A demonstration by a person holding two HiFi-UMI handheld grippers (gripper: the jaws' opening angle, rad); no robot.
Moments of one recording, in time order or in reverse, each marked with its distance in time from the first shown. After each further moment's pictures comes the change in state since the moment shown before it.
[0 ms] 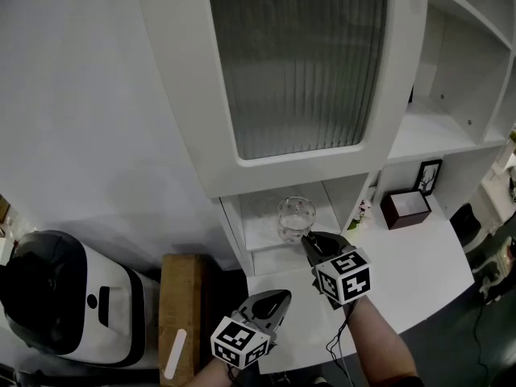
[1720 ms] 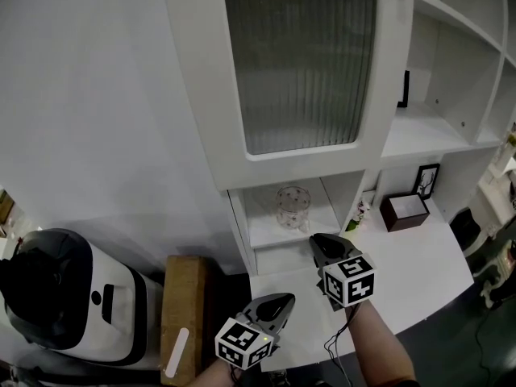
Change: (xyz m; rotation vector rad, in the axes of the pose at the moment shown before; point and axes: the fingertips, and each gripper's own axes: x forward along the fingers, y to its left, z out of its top) left arm -0.013 -0.020 -0.006 0.007 -0.002 -0.015; right arm -0.025 0.001 0.003 0.028 -0.087 -0.049
